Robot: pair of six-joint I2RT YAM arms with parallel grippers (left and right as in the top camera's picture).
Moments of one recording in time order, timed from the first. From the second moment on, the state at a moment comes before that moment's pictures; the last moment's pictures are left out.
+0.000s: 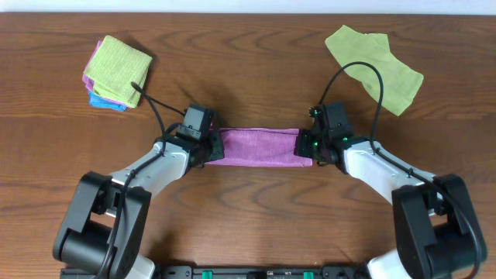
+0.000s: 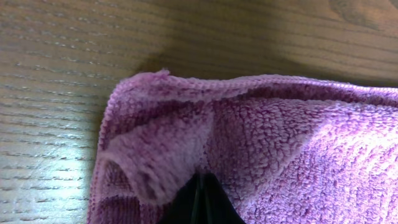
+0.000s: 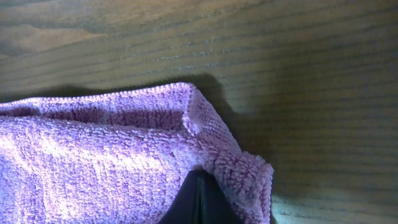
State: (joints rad) left arm -0.38 1.71 0.82 -0.26 0.11 -0.53; right arm 0.30 1.70 0.81 -0.22 -0.19 0.51
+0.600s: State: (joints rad) left arm -0.39 1.71 0.88 -0.52 0.06 -0.60; right arm 0.30 1.70 0.82 -0.37 -0.22 0.51
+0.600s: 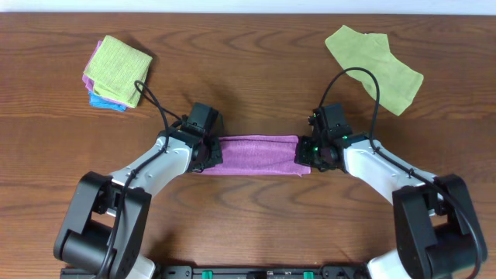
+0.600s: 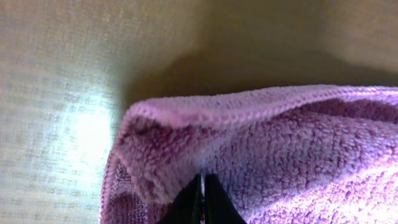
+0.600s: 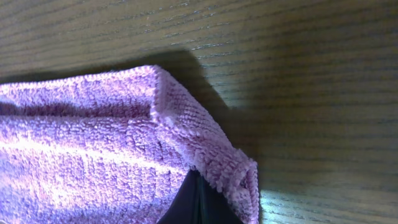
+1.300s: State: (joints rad) left arm -0.39 1.71 0.88 -0.55 0.08 -0.67; right arm 0.08 1.36 1.04 -0.74 -0.42 0.29
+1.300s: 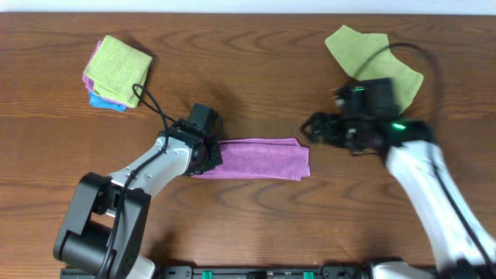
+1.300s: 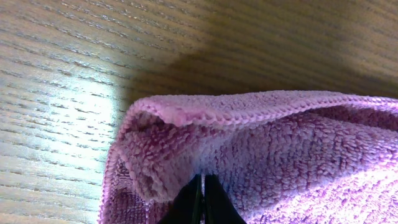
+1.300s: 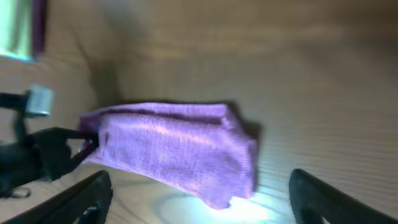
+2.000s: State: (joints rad) left arm -0.39 1.71 0.87 -0.52 0.10 -0.67; right arm -0.04 1.71 0.74 -0.35 -0.85 0.14
